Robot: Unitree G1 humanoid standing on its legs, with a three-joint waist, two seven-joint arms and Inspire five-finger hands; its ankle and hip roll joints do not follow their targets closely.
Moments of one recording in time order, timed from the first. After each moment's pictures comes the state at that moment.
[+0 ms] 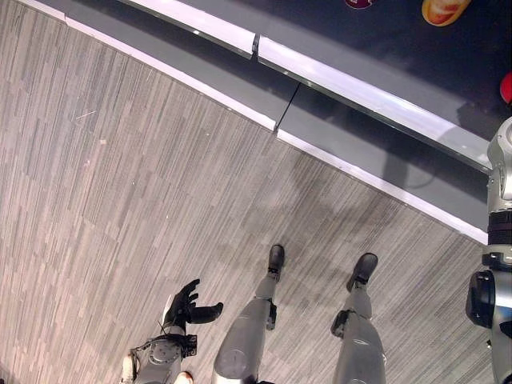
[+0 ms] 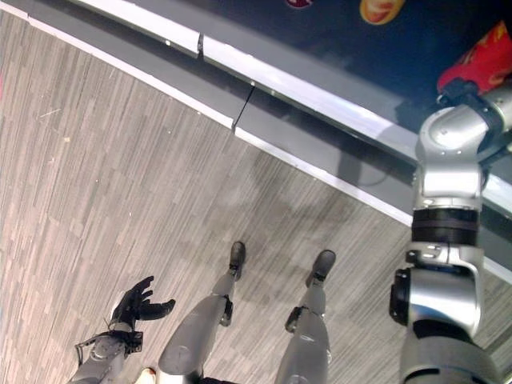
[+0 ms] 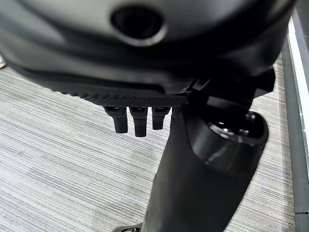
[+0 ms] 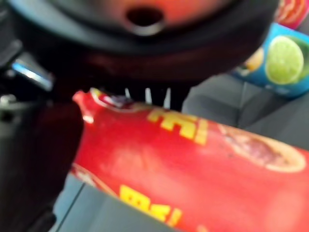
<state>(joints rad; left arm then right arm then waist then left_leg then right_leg) 0.03 0.29 -0.23 0.69 -0.30 -0.13 0.19 -0.98 -0.76 -0.13 0.46 0.05 -0.02 -0.99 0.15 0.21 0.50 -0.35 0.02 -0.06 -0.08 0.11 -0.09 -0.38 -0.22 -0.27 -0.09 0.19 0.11</state>
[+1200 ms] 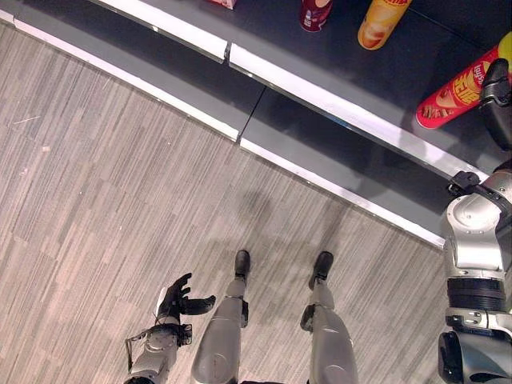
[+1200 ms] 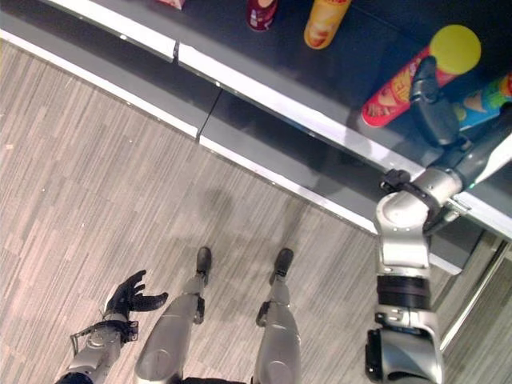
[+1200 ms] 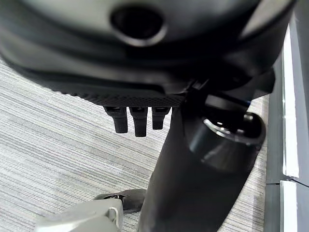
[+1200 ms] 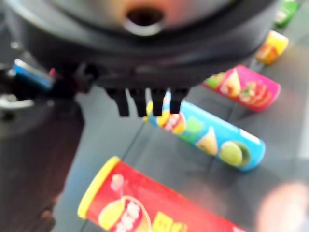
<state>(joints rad) -0.04 0.31 -0.20 0.72 -0.32 -0.08 0.21 -0.55 -0.57 -0.21 0.23 0.07 -0.08 -0.79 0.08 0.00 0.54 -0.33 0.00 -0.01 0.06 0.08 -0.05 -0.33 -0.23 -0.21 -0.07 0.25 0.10</state>
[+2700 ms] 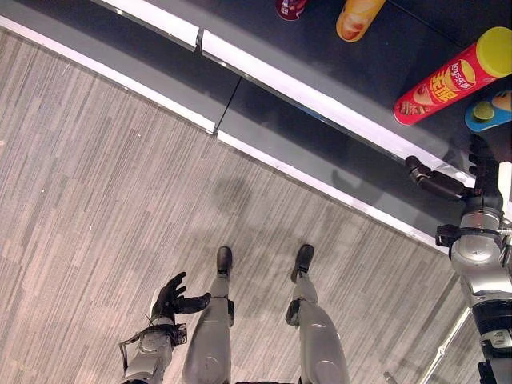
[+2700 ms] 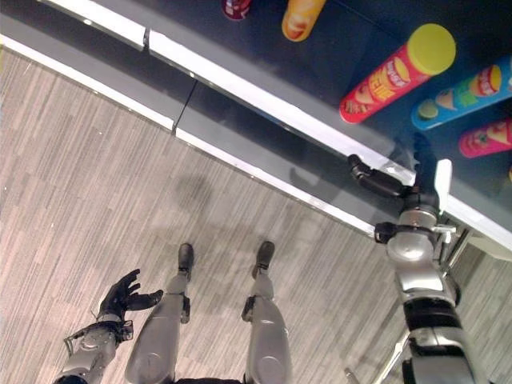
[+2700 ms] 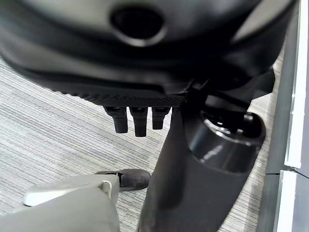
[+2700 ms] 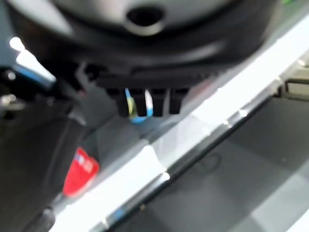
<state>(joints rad) 0.00 0.32 -0.15 0.69 -0.36 -0.11 0.19 -0.43 -0.84 0.07 0.54 0.17 -0.10 -0.39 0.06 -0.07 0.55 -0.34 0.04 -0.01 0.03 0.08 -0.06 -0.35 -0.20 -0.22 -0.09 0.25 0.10</state>
